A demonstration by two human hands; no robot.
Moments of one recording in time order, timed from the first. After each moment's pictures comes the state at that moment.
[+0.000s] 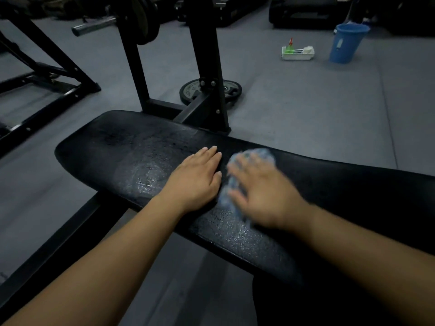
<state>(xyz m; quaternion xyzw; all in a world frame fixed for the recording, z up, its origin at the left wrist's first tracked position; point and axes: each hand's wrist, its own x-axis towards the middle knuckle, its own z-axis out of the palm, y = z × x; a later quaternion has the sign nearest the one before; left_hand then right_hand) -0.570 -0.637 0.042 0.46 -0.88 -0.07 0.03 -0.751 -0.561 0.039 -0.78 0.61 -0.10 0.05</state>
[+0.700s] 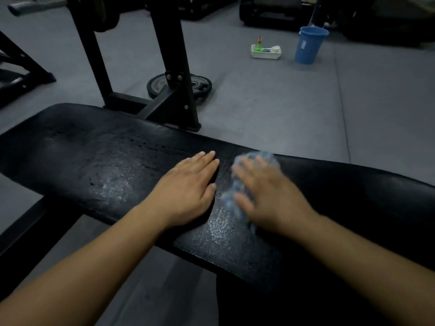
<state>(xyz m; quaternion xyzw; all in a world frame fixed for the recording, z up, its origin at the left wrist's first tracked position) -0.616 -0.600 0.043 0.37 -0.93 -0.08 0.03 -0.817 -0.518 0.045 -0.74 0.67 -0.08 0.03</state>
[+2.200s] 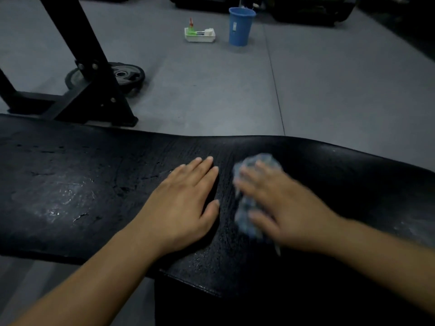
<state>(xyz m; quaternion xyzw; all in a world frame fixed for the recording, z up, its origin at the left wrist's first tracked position) -0.724 -0.512 0.044 0.26 -0.96 -0.11 0.03 -0.935 -0.387 0.043 -0.74 0.67 -0.05 0.01</state>
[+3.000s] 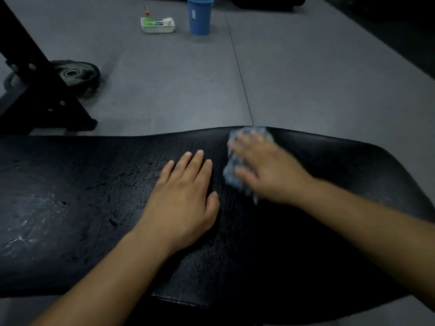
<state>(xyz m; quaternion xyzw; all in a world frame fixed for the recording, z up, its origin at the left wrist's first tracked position) -0.794 -0.478 0.041 0.27 -0.96 -0.08 0.00 -1.001 -0.390 0.037 -0.63 0.77 -0.08 0.02</state>
